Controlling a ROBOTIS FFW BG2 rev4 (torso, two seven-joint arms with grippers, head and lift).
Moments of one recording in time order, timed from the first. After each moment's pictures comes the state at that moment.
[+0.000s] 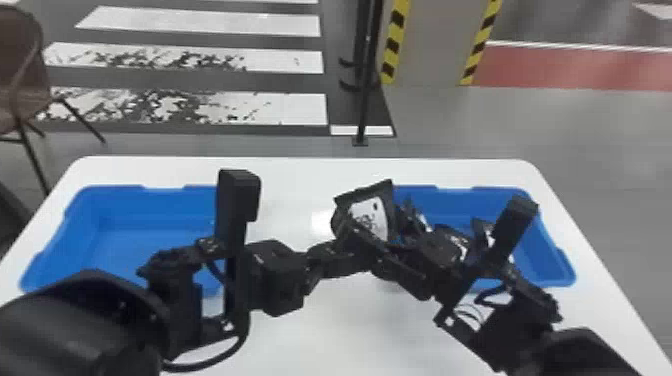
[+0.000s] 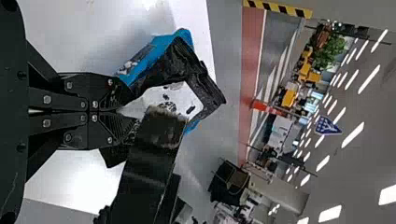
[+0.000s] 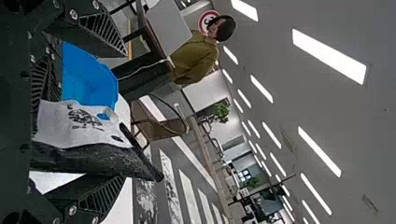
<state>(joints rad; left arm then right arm) 0.09 0.19 -0.25 -2.19 0.34 0.96 -0.53 0.25 -0.17 0.09 -2.02 -0.57 0.38 0.53</state>
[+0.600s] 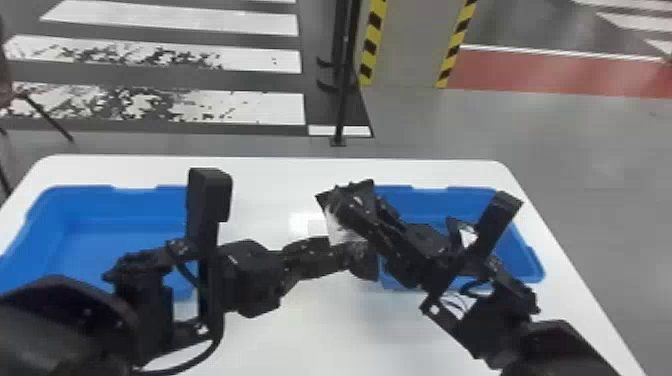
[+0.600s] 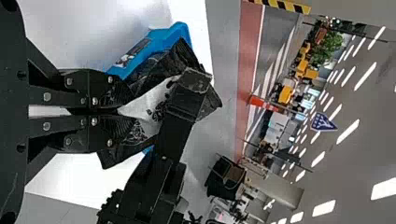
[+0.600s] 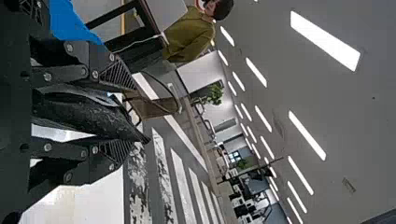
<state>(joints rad) 0.09 0.18 -0.24 -2.19 0.37 0.94 -0.53 0.24 -0.17 0.06 -1.98 -0.55 0.32 0.51</state>
